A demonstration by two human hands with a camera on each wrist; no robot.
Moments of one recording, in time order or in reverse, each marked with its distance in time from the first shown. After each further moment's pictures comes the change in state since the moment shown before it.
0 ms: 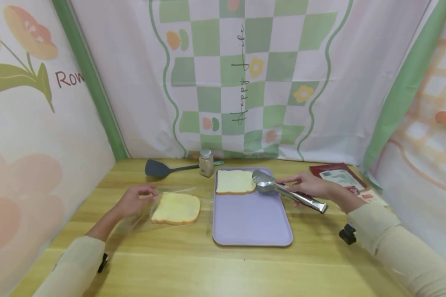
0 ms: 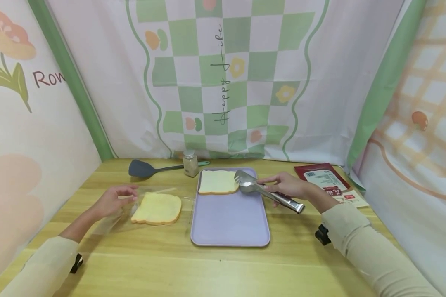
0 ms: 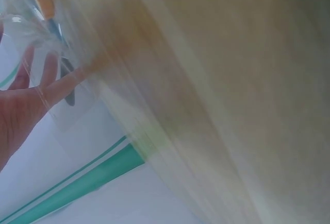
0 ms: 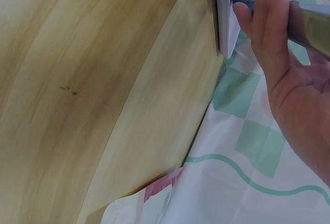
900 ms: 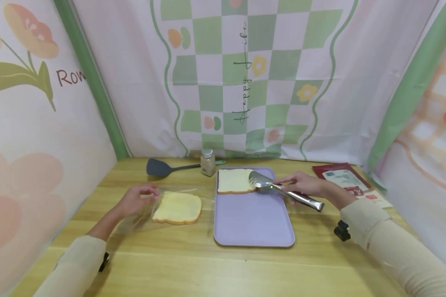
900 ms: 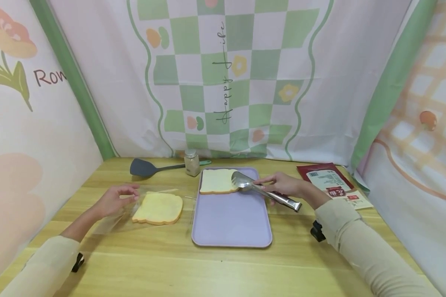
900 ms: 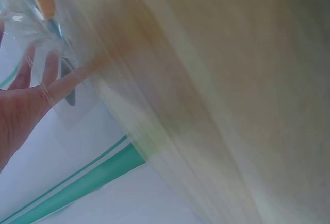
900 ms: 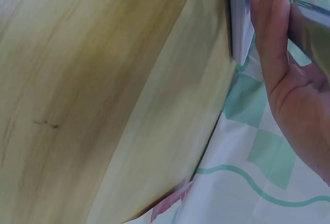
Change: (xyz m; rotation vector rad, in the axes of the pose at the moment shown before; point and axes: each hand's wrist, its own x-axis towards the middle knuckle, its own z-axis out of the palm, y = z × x) left_hand 0.000 0.001 0.000 0.005 -0.016 0.001; right_hand 0.028 0.010 0.001 0.003 -0.069 -0.037
